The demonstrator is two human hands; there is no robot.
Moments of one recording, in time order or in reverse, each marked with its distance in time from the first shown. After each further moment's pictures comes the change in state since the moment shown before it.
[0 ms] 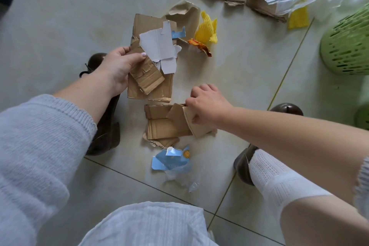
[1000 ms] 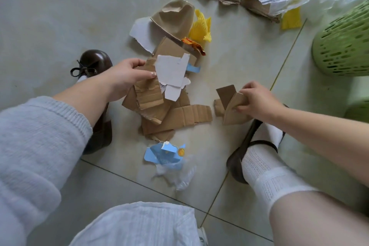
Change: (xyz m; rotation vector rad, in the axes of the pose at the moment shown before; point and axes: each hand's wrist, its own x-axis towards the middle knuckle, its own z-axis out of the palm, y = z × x) left_hand -0.010 -0.017 0.007 0.278 -0.290 -0.082; right_hand -0.073 0.102 0.013 0.467 0.000 0.487
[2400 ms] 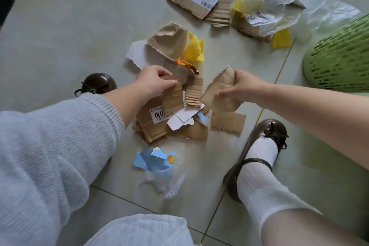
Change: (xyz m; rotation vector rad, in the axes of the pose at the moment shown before) left_hand 0.039 0.030 0.056 0.578 0.228 0.149; right_hand 0.037 -0.048 -0.061 0.549 -0.053 0.172
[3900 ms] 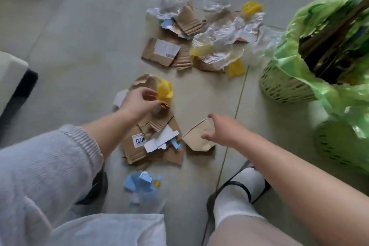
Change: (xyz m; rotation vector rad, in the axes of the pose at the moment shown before) left_hand -0.041 0.095 0.003 0.068 0.117 0.105; right_hand -0.053 0.057 -0.025 -0.409 0.029 -0.135
